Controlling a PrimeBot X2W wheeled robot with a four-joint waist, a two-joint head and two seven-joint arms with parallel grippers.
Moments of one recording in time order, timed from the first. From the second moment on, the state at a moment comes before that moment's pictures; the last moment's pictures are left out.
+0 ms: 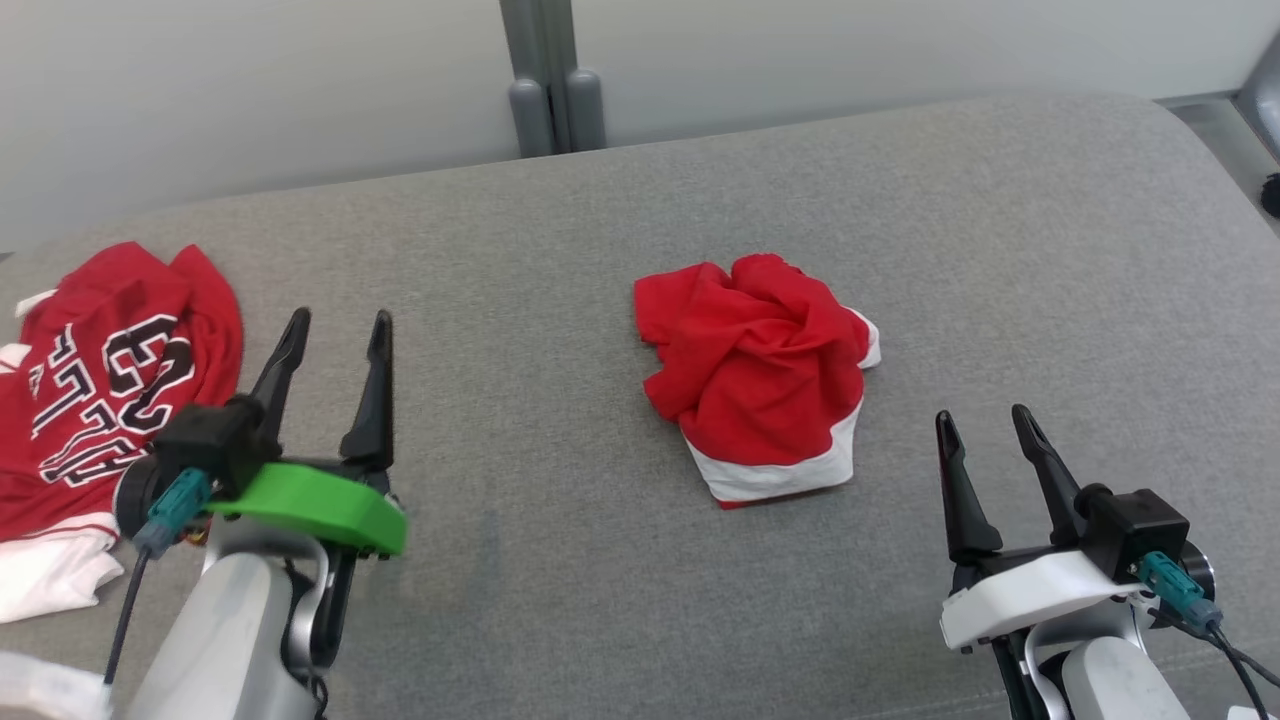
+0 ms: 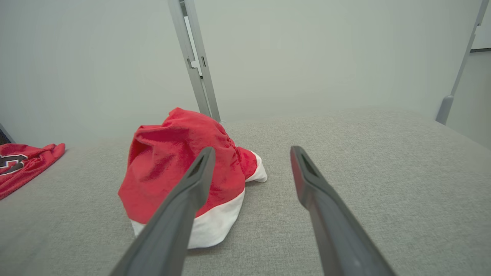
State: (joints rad) left arm -0.36 0.24 -0.30 0.35 -0.47 -0.03 -0.26; right arm -0.08 -0.05 0.05 0.20 0.18 0.13 -0.26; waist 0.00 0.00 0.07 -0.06
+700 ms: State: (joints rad) left arm -0.02 0.21 -0.09 0.18 -0.35 -0.03 -0.26; right arm -0.03 -0.05 0.05 0.19 0.14 0.13 -0.26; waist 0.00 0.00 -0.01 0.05
